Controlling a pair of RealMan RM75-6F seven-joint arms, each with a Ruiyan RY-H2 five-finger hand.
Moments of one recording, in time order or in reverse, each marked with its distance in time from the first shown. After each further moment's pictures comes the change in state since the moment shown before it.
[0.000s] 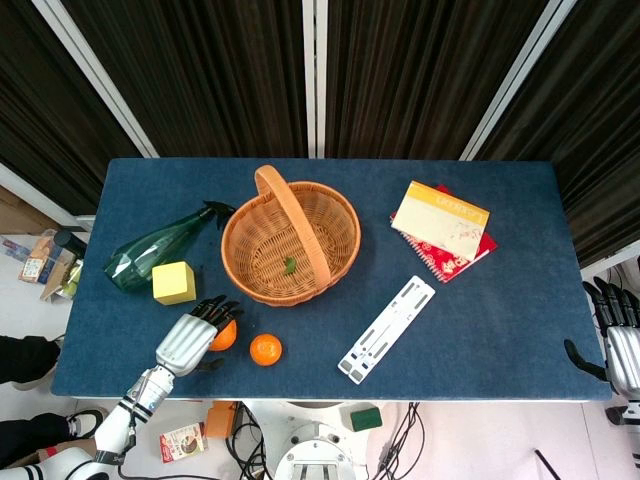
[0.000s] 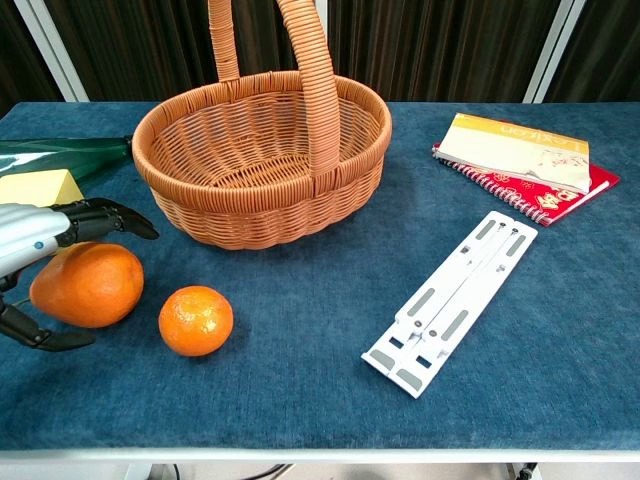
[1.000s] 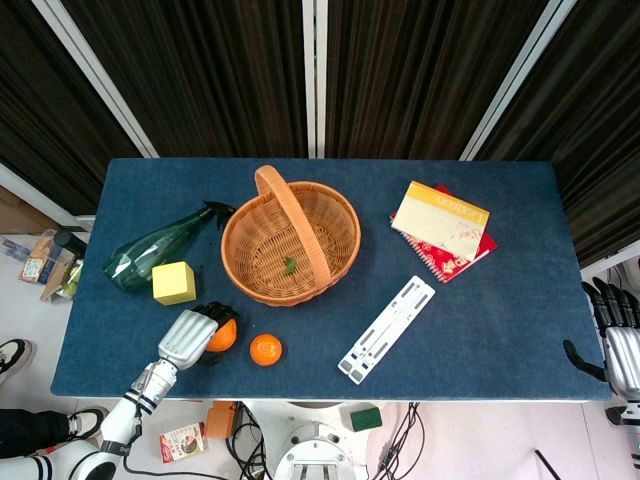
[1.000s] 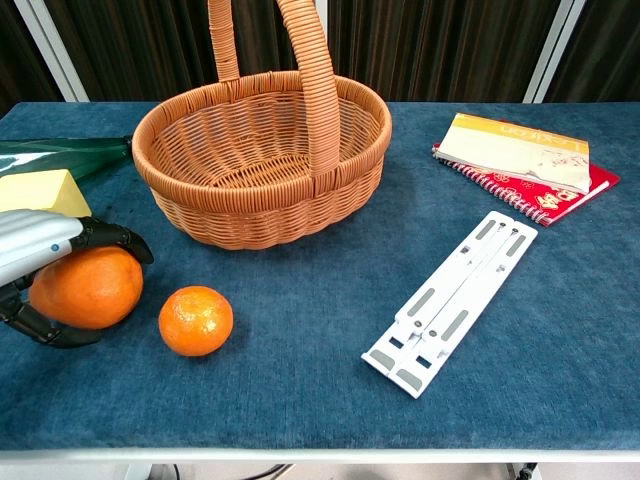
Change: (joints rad) left arm -0.038 -0.030 -0.001 0.035 -0.090 -0.027 0.035; right arm -0.003 -0.002 0.001 -0.002 0.000 0.004 -0.006
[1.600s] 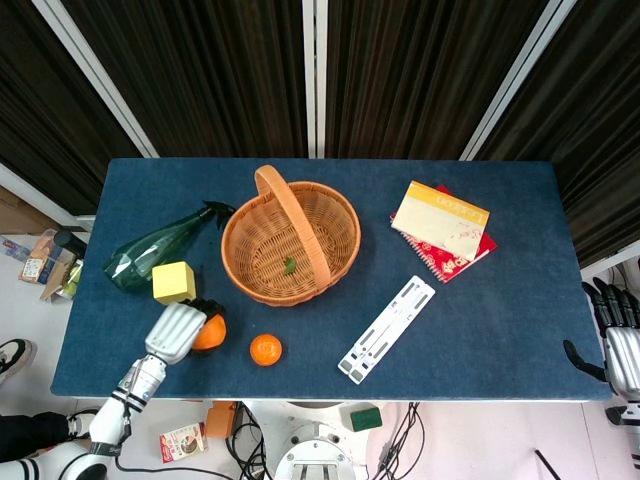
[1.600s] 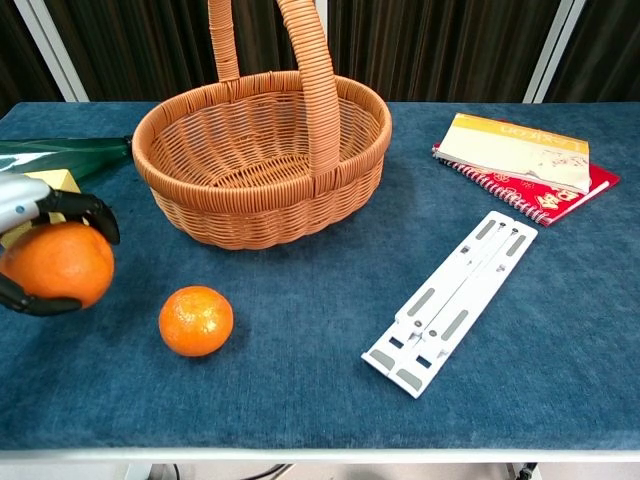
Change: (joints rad) left arm 0.008 0.092 -0.015 -0.102 -0.008 0.069 0.045; right arm -0.001 0.001 0.000 -0.001 -0.001 0.002 0.001
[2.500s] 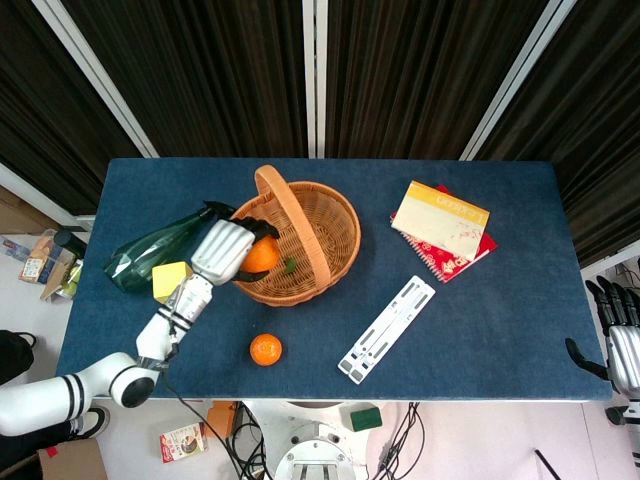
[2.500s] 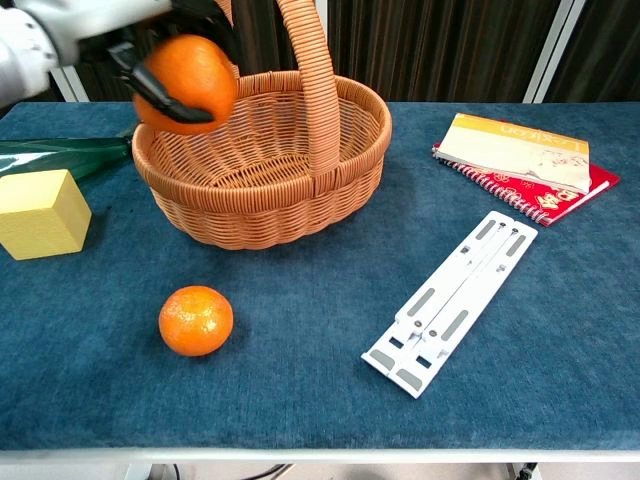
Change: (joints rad) left arm -0.368 -0.067 -0.308 0.094 -0.192 -0.198 -0.090; right arm 0.002 -0.003 0.008 0.007 0.016 -0.007 0.002
